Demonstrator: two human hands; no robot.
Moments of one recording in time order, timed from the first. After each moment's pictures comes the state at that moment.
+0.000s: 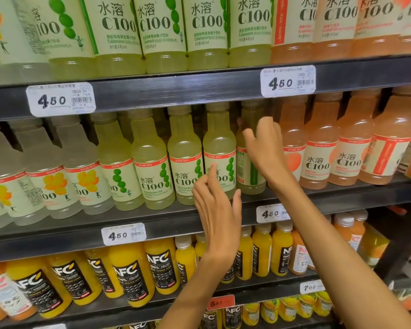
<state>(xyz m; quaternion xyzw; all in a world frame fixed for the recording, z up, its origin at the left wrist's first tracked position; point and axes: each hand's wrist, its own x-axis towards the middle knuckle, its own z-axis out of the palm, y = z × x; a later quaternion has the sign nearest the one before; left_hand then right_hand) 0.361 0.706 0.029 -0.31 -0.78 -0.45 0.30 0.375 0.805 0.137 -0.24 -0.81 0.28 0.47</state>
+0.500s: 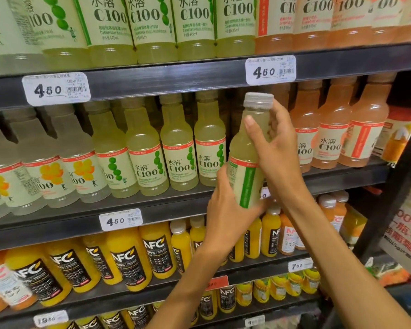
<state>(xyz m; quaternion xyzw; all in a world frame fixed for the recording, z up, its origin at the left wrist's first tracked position) 0.394 0.682 0.040 -0.41 -0.72 -0.56 -0.02 0.445 0.763 0.123 -0.06 -0.68 0.49 0.55</state>
